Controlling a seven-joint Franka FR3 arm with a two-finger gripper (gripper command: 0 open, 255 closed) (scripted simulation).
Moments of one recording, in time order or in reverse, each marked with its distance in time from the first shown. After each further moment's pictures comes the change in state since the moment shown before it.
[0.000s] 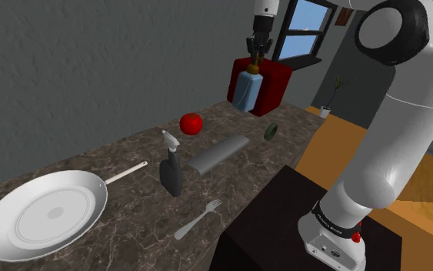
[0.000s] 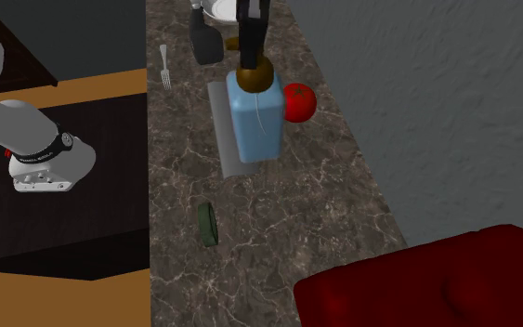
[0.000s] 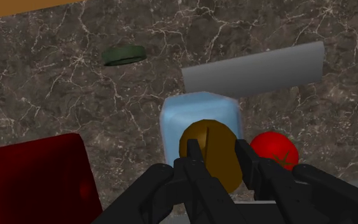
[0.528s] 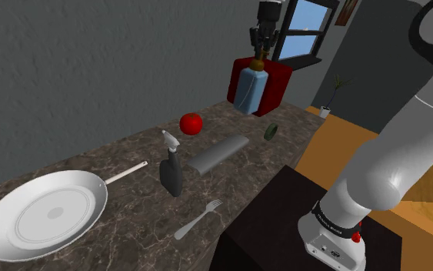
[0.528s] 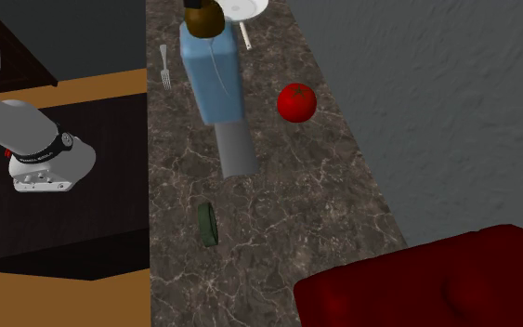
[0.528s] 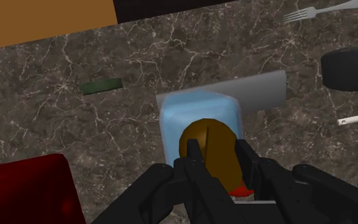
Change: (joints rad) arm 0.083 -0.233 0.072 -0.165 -0.047 -0.060 0.153
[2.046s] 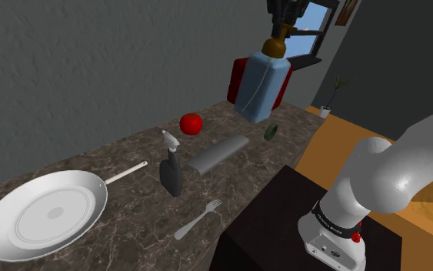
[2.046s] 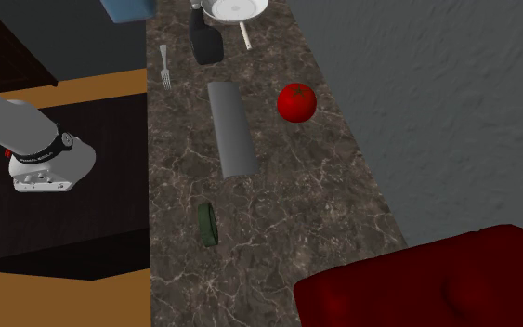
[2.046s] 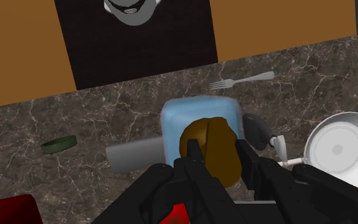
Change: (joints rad) arm 0.141 -0.311 0.287 -0.015 0.096 -0.287 0.453
